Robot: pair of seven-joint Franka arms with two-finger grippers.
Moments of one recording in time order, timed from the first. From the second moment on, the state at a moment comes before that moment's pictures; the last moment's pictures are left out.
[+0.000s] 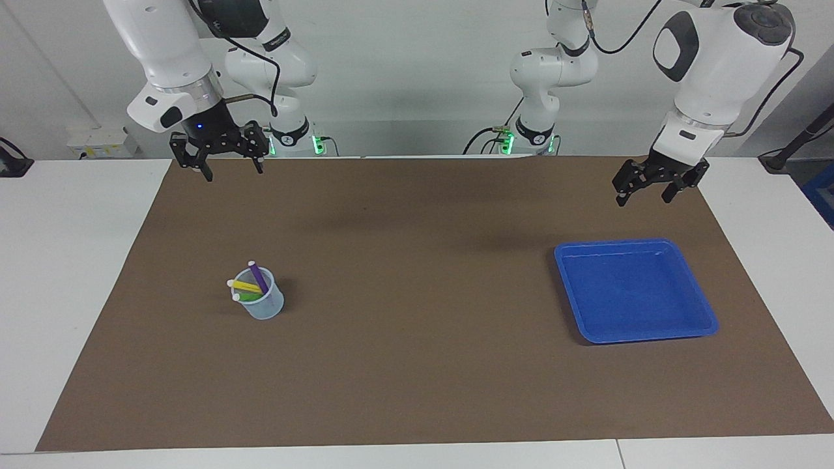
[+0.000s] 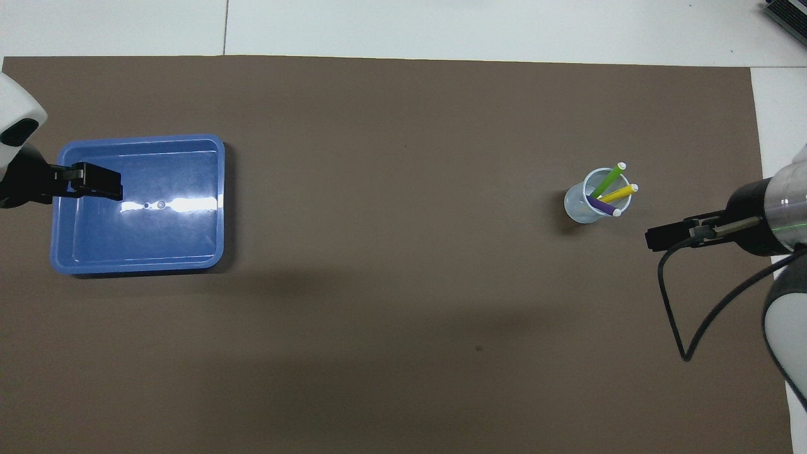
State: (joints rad) left arm 0.01 0.00 -0.06 -1.69 0.02 1.73 -0.05; right arm -0.07 -0.13 0.13 -1.78 0.04 1.66 -0.10
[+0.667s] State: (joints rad) left arm 0.01 0.00 -0.06 -1.69 0.02 1.73 -0.05; right arm -0.07 -0.13 0.13 -1.78 0.04 1.66 -0.10
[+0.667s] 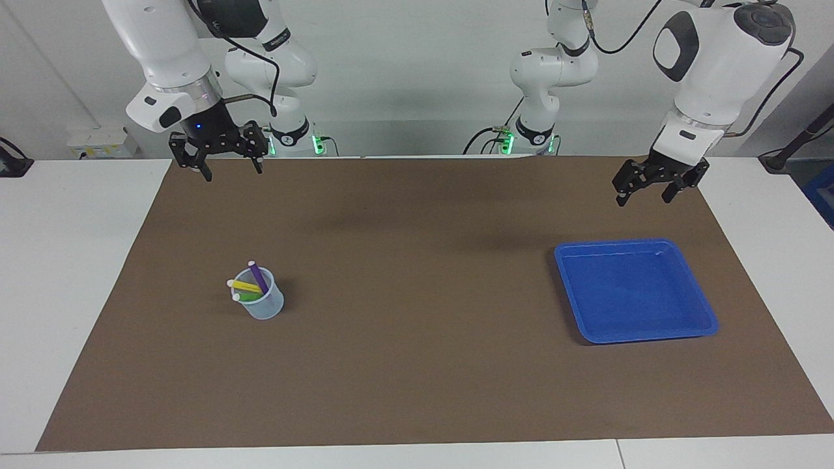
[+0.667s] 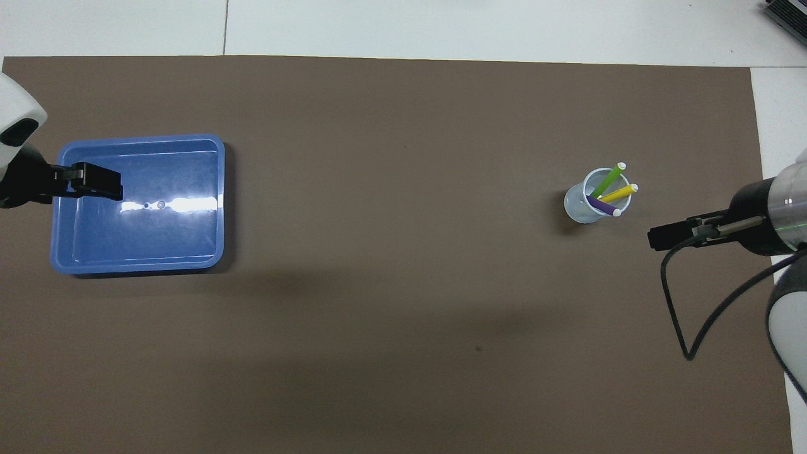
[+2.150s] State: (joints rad) left arm 0.01 0.00 -0.06 -1.69 0.02 1.73 -0.05; right arm -0.09 -0.13 0.12 -1.82 0.04 1.73 -0.17
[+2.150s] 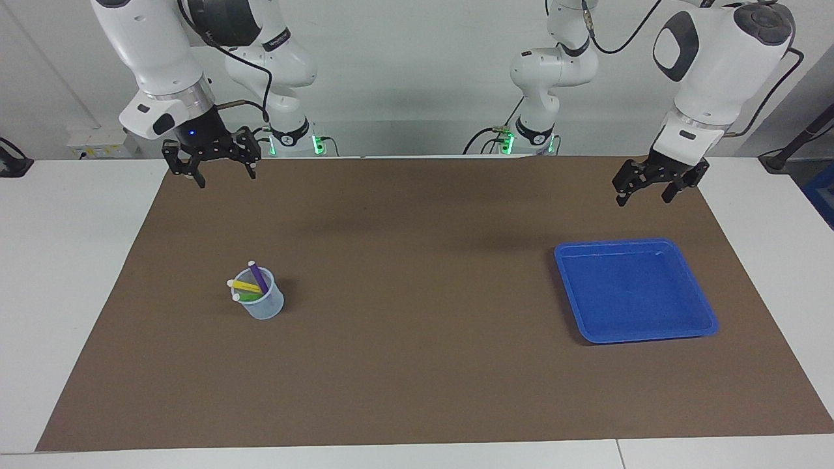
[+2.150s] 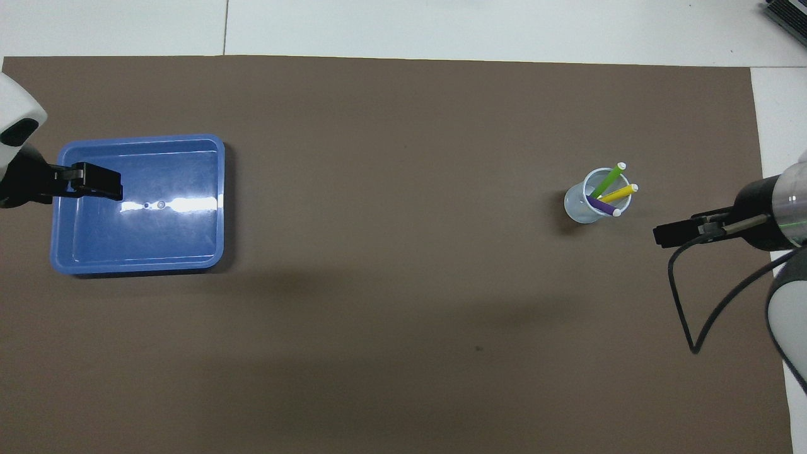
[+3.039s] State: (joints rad) left arm 0.01 0.00 -0.06 -1.69 0.02 1.73 -0.05; right arm -0.09 0.06 0.12 -1.91 0.04 1.98 -0.21
